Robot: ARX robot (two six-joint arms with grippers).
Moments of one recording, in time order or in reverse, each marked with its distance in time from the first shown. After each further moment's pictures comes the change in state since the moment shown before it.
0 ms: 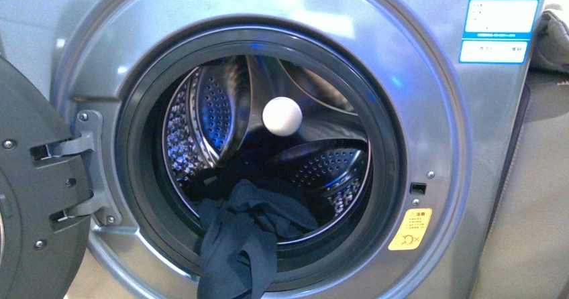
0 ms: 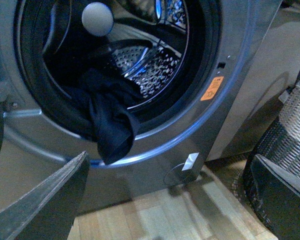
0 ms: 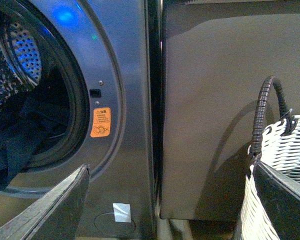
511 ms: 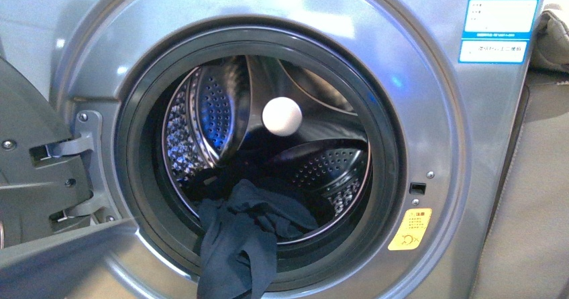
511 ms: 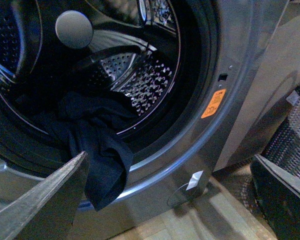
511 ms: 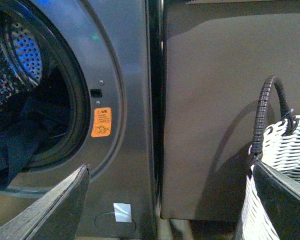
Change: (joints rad) left arm -0.307 0.796 0.203 0.608 -0.261 0.105; right arm 0.000 0.000 0.000 0.000 0.000 0.000
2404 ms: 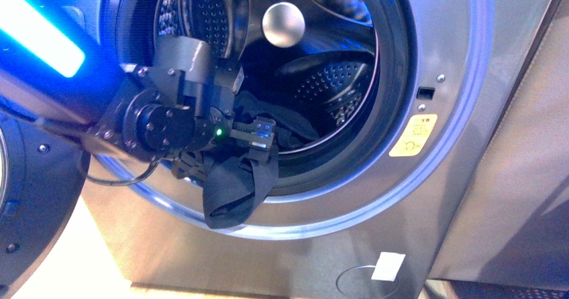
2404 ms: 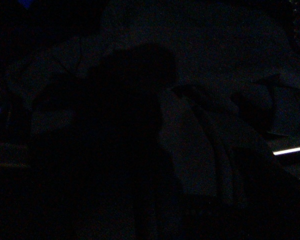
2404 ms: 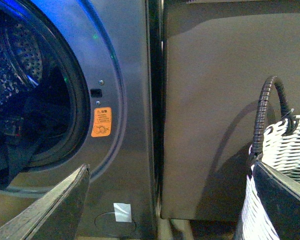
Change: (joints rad) left arm -0.024 1.273 1.154 -0.322 -0.423 0.075; right arm 0.000 0.000 0.000 0.000 0.000 0.000
